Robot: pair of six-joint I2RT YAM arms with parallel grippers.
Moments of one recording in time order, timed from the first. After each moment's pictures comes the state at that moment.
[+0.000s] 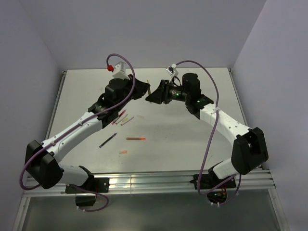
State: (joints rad) left arm -0.68 1.36 1.17 0.05 -0.15 -0.83; right arm 0.46 1.44 1.09 0.12 -0.70 0.63
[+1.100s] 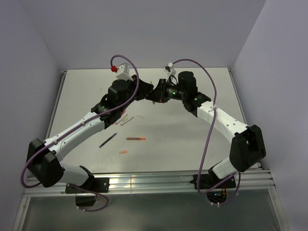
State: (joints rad) left arm -0.71 1.38 1.17 0.08 -0.15 -0.82; right arm 0.49 1.49 1.16 0.05 -0.62 0.60
